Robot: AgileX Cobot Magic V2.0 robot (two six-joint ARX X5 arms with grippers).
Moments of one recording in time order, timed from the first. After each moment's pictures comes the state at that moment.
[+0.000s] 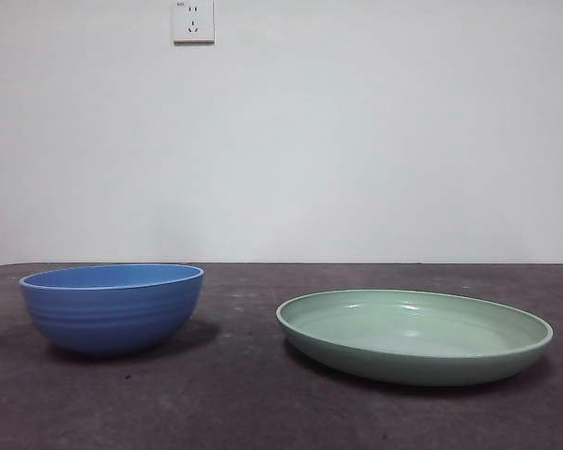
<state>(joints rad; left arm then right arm) -0.10 0.91 1.10 -0.83 0.61 -0.11 0.02 0.74 0.97 -0.91 -0.67 0.14</state>
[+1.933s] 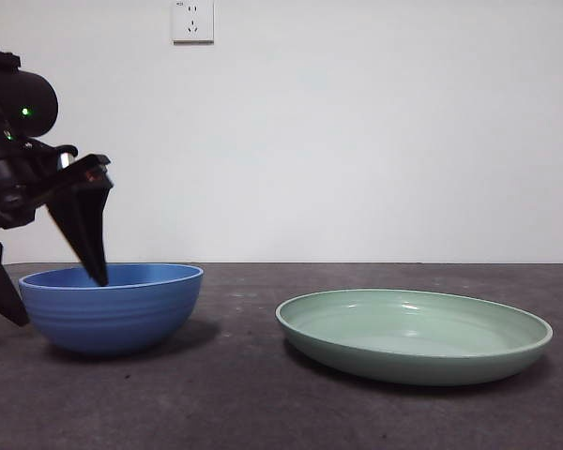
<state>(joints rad) -0.15 1.70 1.11 -0.74 0.42 -0.09 0.02 0.74 0.97 -0.89 -0.65 0.10</state>
